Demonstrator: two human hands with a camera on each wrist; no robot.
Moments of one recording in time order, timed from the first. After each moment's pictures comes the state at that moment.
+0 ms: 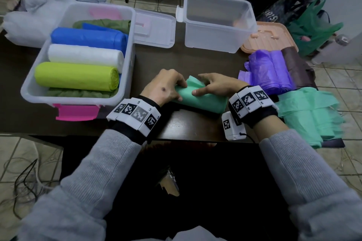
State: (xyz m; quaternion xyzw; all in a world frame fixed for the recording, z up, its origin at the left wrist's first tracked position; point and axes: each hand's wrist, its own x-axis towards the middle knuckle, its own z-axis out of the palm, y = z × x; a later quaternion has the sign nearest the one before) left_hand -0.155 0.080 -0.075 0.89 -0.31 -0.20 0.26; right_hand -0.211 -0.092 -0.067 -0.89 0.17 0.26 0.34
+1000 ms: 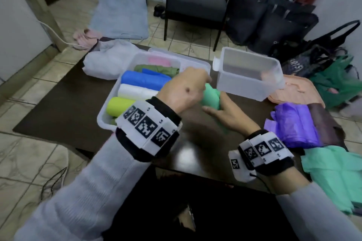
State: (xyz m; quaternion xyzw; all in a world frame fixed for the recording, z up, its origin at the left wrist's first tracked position) left_hand -0.134 0.122 0.054 0.92 -0.33 -0.08 0.21; right_hand -0.184 -0.023 -0.023 -0.93 0.10 0.03 0.35
